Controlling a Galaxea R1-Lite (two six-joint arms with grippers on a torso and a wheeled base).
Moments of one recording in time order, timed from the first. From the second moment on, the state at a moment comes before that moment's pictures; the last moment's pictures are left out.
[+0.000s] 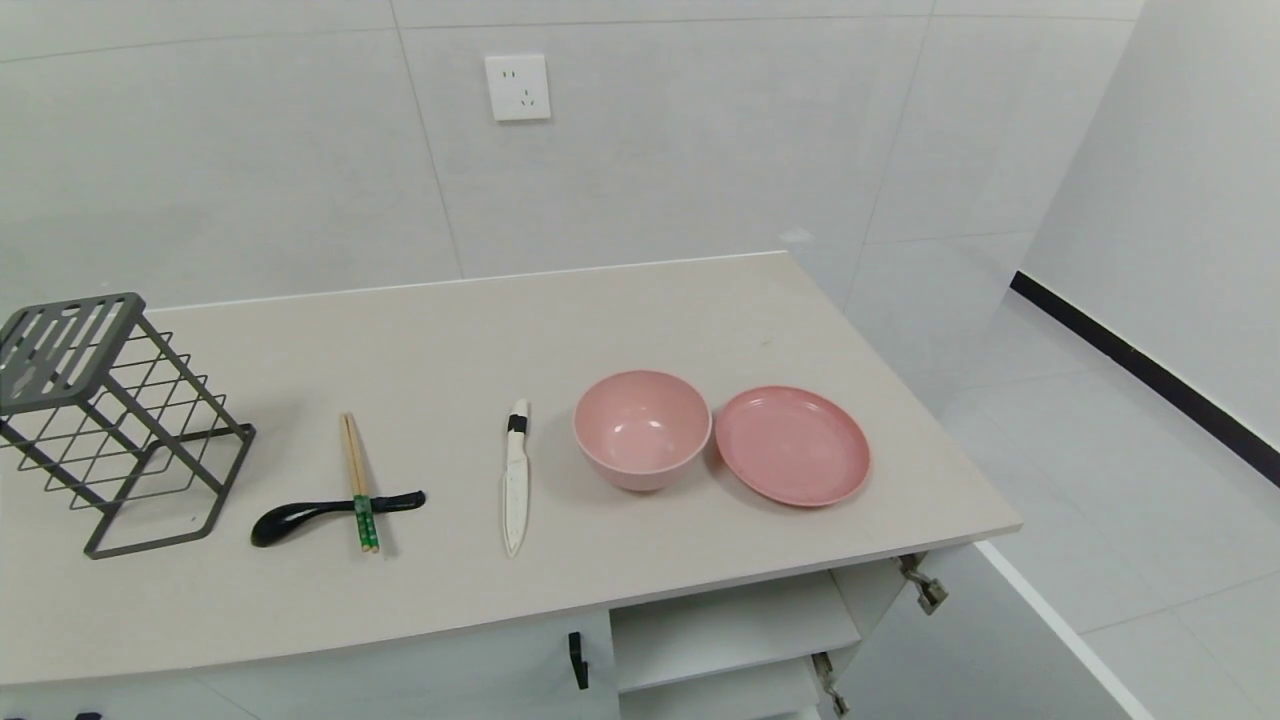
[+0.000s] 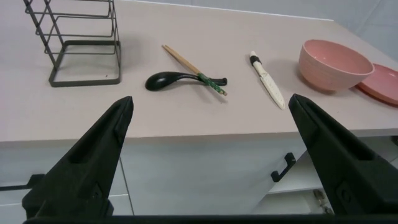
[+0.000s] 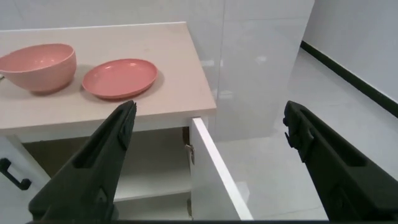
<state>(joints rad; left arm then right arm) 0.00 0.00 -0.01 -0.05 -0.01 -0.14 0.00 0.00 0.00 -0.12 0.04 -0.01</state>
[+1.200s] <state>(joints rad) 0.00 0.00 -0.01 -0.05 -0.02 -0.10 0.17 0.60 -0.22 -0.29 0.18 -0.01</state>
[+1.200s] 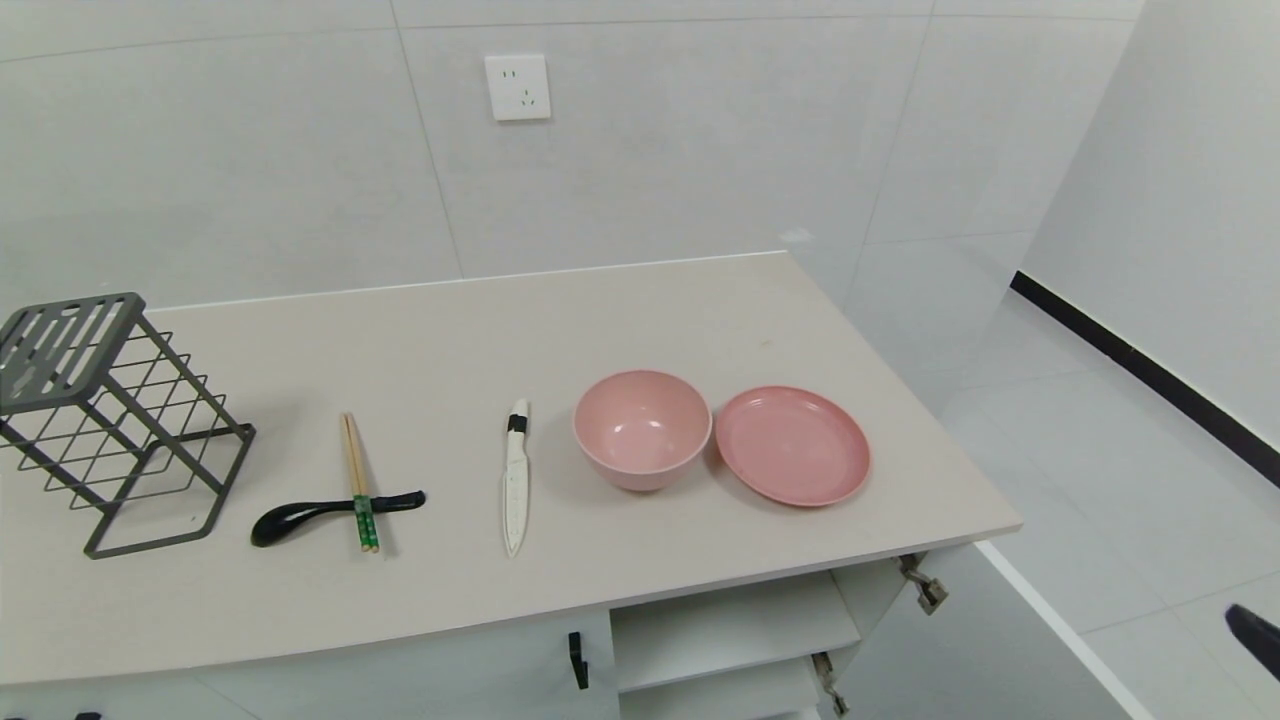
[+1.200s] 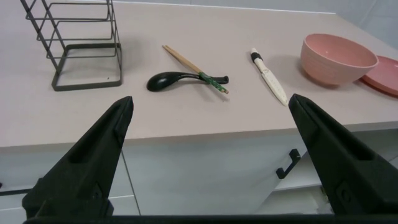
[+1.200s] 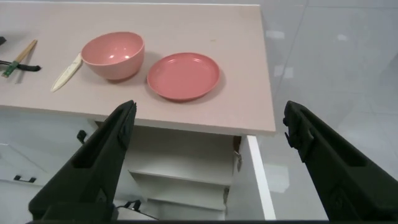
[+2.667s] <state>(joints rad) 0.00 0.00 0.00 -0.06 -0.01 -0.08 0.14 1.64 -0.45 -0.83 0.28 0.02</state>
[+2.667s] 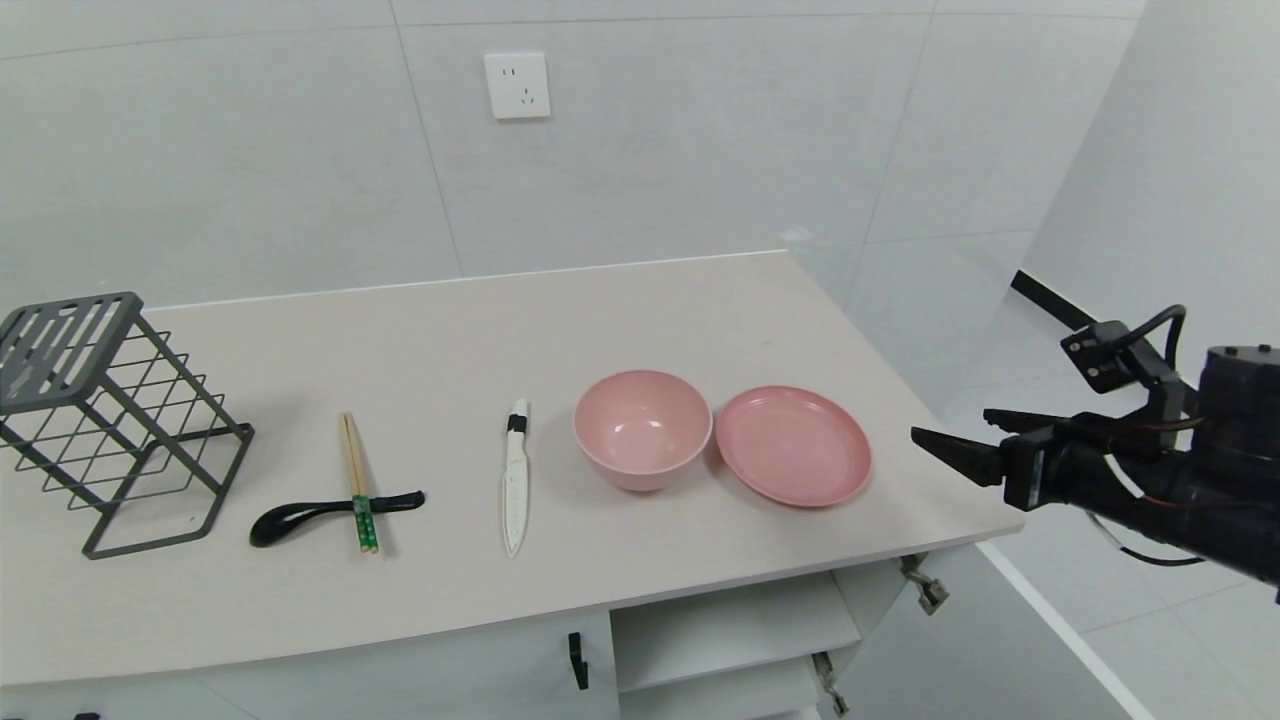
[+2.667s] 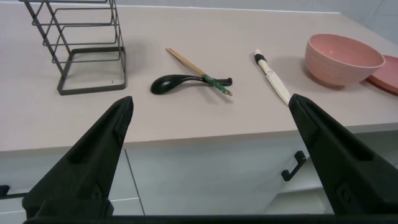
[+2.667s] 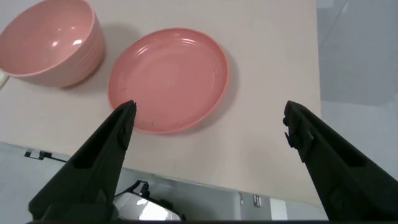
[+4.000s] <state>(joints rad) 0.00 0.00 0.00 -0.06 0.01 -0.09 0.21 2.13 -0.69 -1.01 0.28 0.09</state>
